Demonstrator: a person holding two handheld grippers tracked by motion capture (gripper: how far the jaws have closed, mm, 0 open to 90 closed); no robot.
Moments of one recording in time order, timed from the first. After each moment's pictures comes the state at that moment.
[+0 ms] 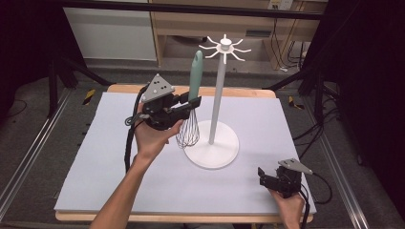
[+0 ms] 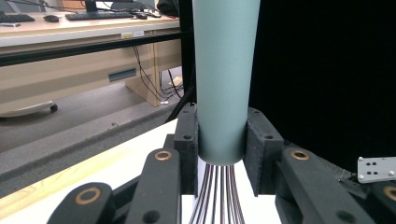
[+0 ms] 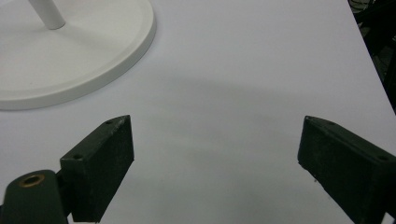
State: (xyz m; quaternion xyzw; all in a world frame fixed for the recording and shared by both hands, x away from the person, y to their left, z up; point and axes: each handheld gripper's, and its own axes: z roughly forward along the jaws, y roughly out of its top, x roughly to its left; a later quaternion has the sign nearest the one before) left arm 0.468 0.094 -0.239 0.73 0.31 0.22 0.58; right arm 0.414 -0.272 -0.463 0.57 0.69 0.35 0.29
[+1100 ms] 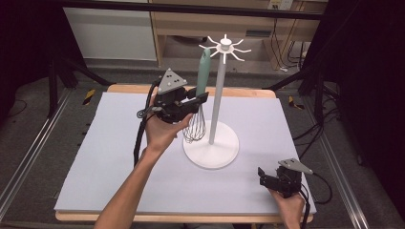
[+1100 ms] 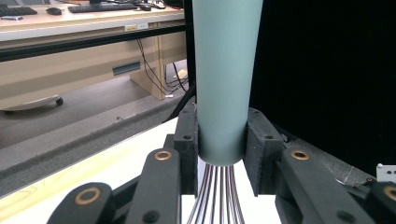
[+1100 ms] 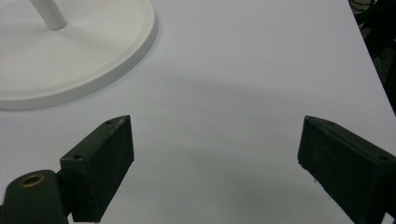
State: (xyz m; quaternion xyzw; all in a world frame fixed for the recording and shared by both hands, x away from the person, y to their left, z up) left arm 0.486 0.075 -0.237 0.73 0.31 0.23 0.56; right arm 0.414 -0.272 -0.462 0.56 0.69 0.35 0.29
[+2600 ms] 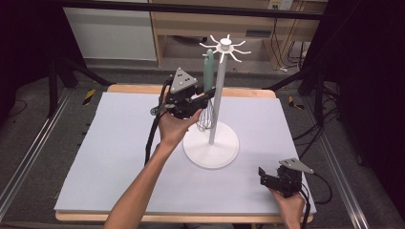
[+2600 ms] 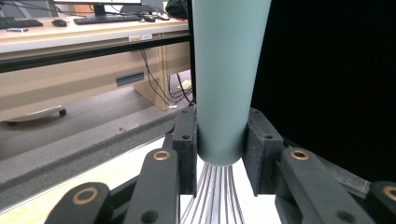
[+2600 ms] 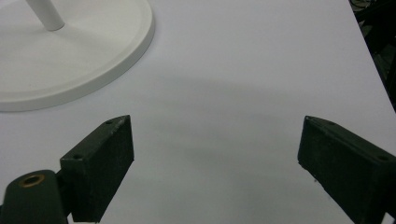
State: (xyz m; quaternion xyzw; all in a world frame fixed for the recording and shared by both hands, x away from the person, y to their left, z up) left arm 0.511 0.055 -0.256 0.72 0.31 0.24 0.57; right arm 0.415 -0.274 -0.463 0.57 0.69 0.36 0.28
